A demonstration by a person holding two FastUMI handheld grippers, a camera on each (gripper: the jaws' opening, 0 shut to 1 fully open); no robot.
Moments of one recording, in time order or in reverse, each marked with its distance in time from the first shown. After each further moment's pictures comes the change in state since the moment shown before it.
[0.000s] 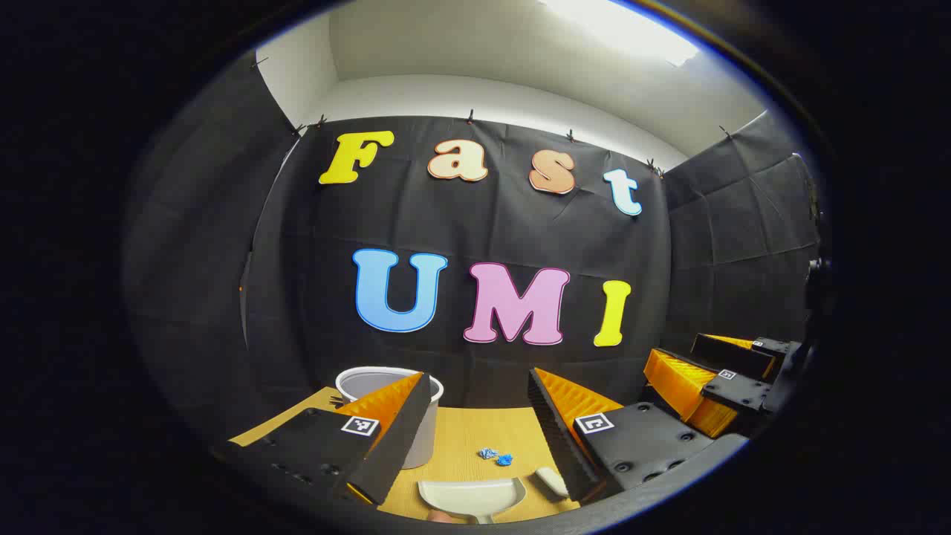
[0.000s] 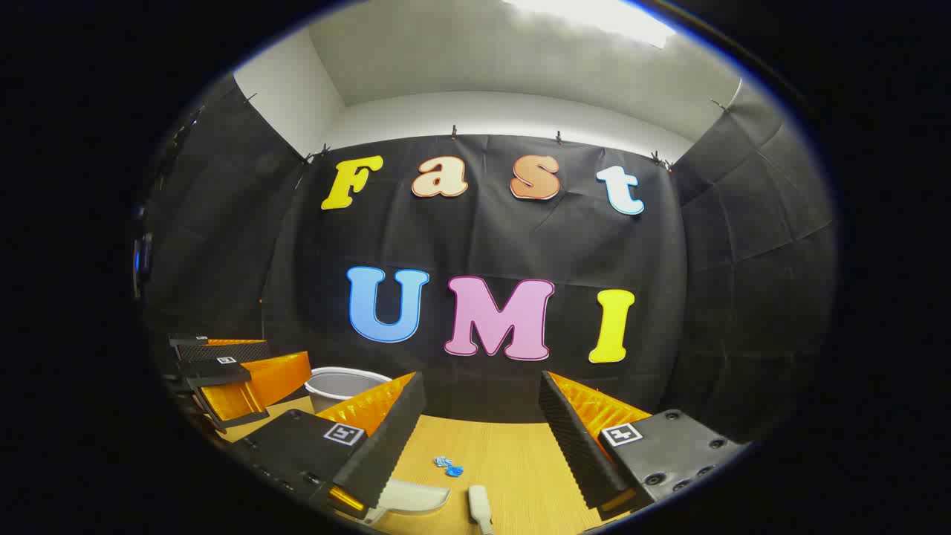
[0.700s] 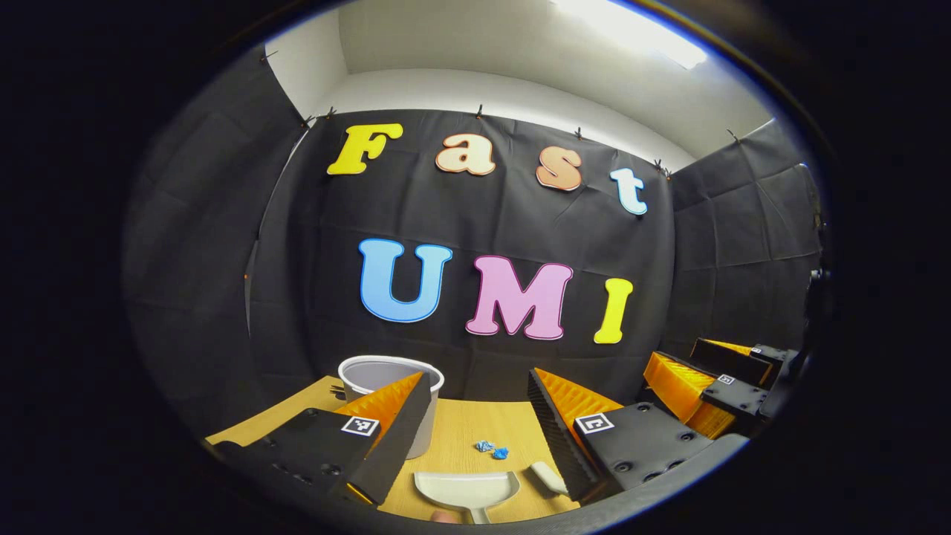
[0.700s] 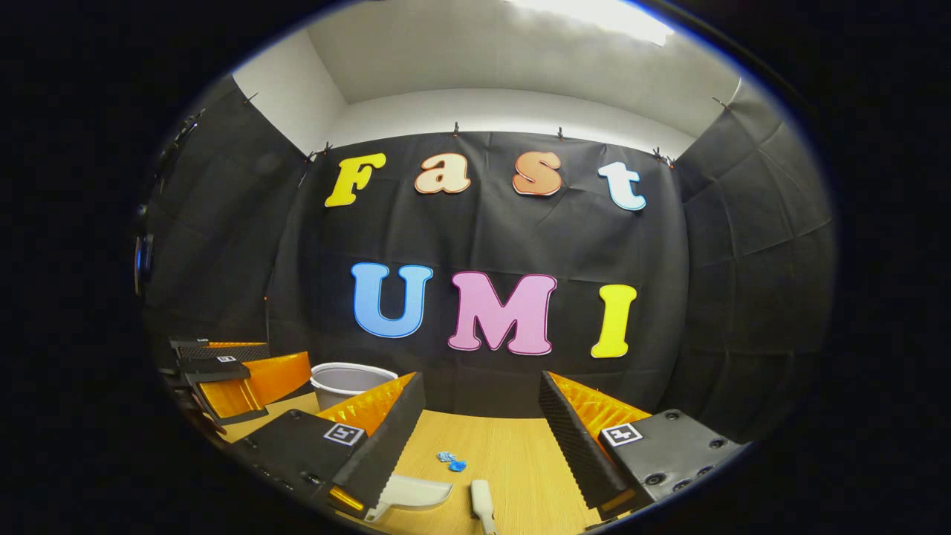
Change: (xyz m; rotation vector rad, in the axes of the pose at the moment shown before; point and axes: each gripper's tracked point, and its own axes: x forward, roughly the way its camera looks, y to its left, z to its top) left arm -0.012 -0.003 -0.009 -0.046 0.036 0.005; right arm -0.007 0.002 -0.005 0.001 0.023 0.021
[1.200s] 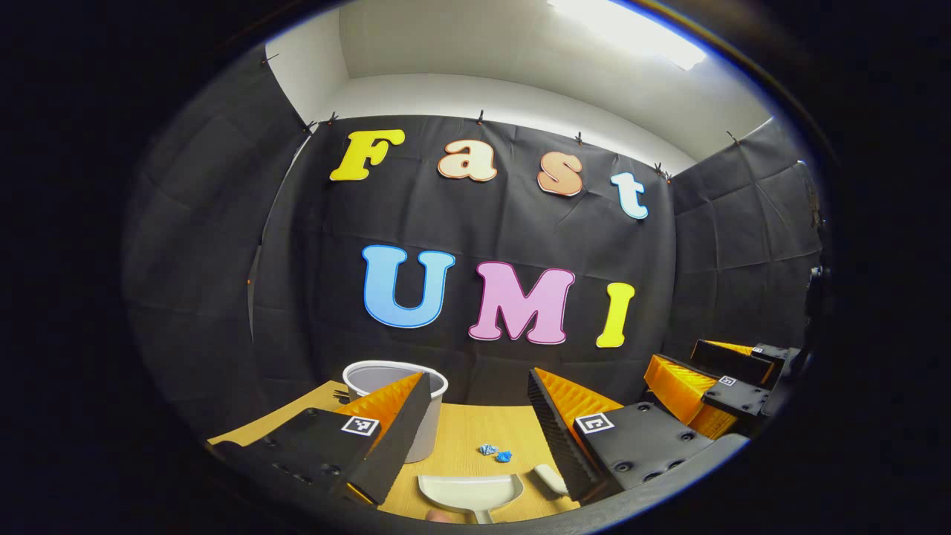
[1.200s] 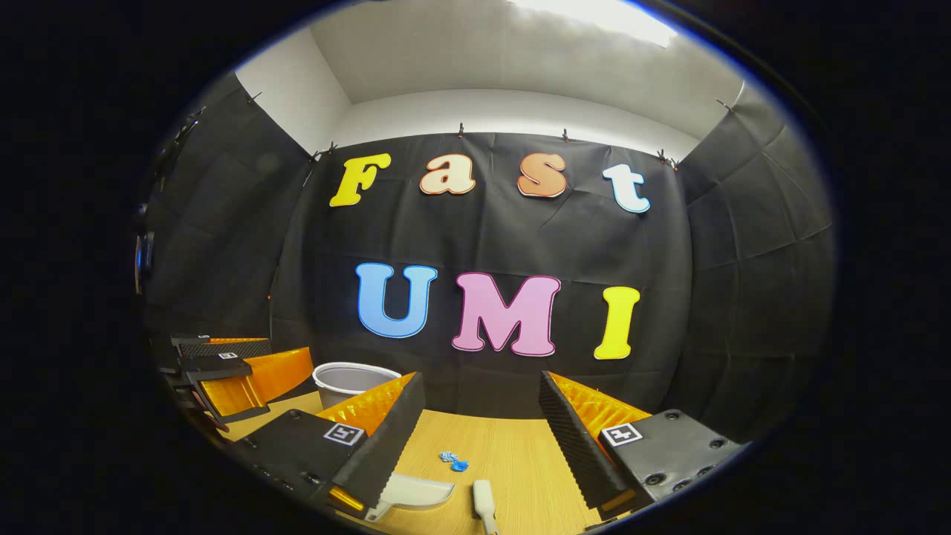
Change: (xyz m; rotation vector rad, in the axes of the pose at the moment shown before) left arm -0.004 0.004 0.007 0.009 -0.036 0.000; right arm -0.001 0.001 0.001 -0.006 -0.005 0.007
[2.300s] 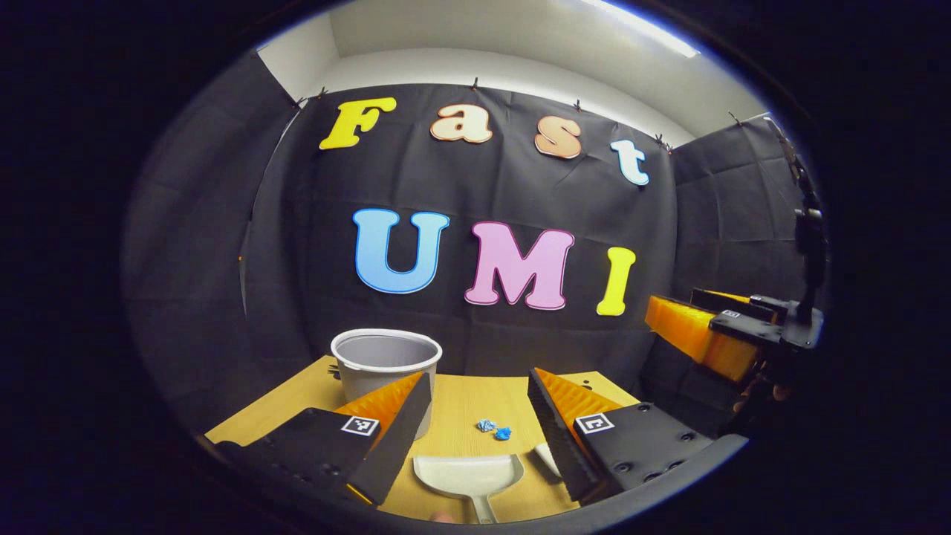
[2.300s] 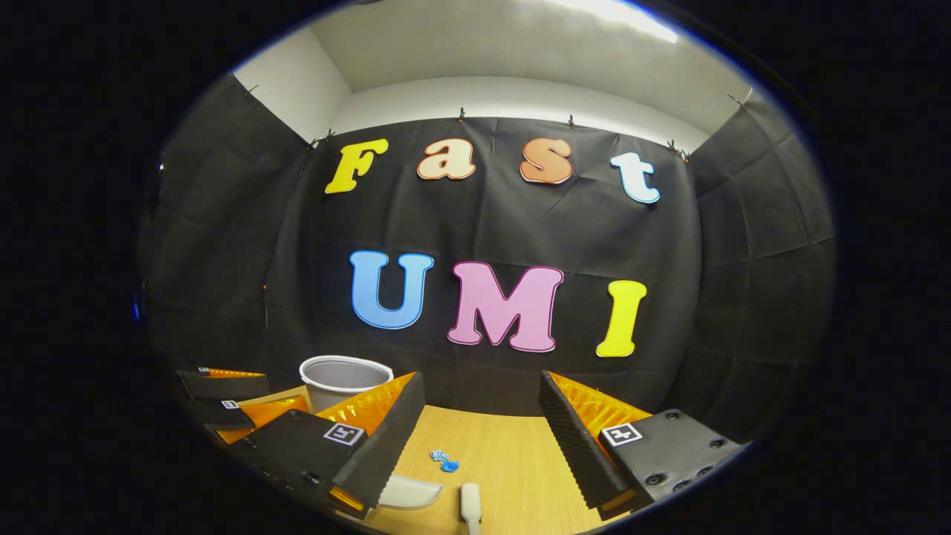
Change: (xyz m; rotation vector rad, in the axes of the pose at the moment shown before) left arm 0.032 -0.007 -0.054 0.027 0.176 -0.006; right arm 0.018 -0.009 -0.006 -0.013 0.056 0.020
